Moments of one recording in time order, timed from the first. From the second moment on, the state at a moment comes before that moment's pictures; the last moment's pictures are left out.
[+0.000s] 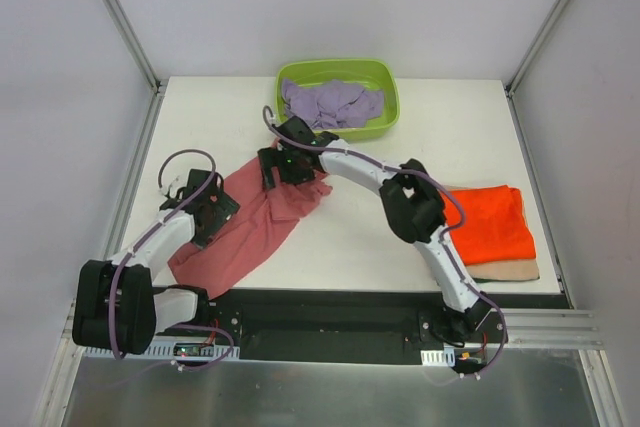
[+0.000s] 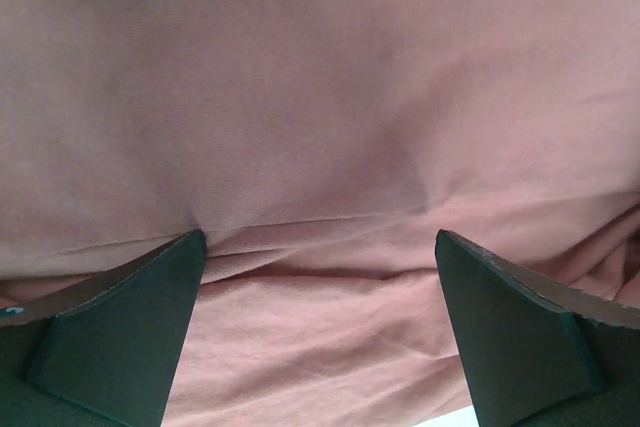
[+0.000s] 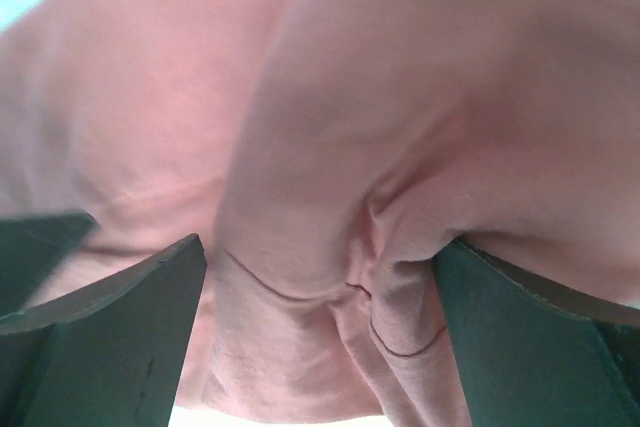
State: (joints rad) left arm -0.12 1.19 0.56 -0.51 -0.20 -0.99; right arm 0.82 2.30 1.87 -0.54 -0.17 0.46
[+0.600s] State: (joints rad) left arm -0.10 1.04 0.49 -0.59 -0.20 -1.03; right arm 0.84 2.76 2.47 -0.22 -0.35 0.61
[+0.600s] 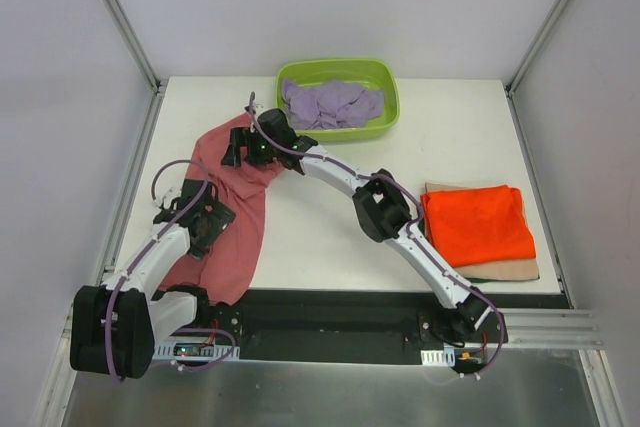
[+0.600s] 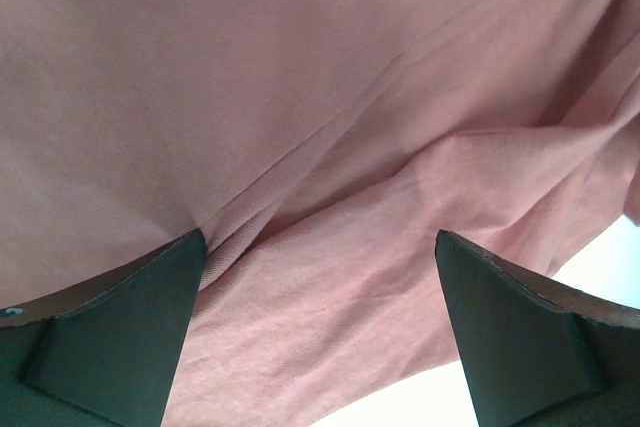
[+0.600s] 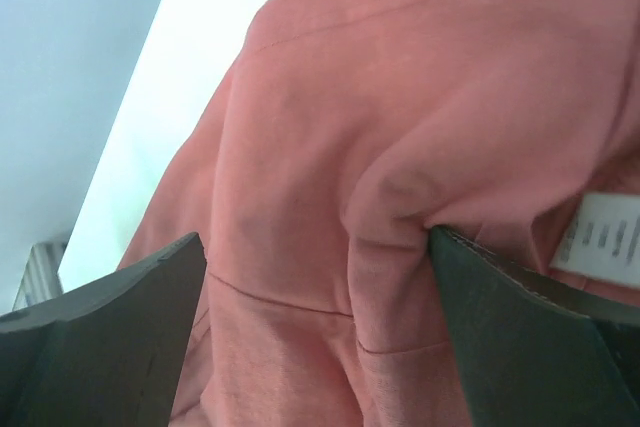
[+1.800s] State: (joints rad) left arm -0.73 1.49 0.80 -0.19 0.16 -1.16; right arm 0.63 1.53 1.42 -0.52 -0.13 0.25
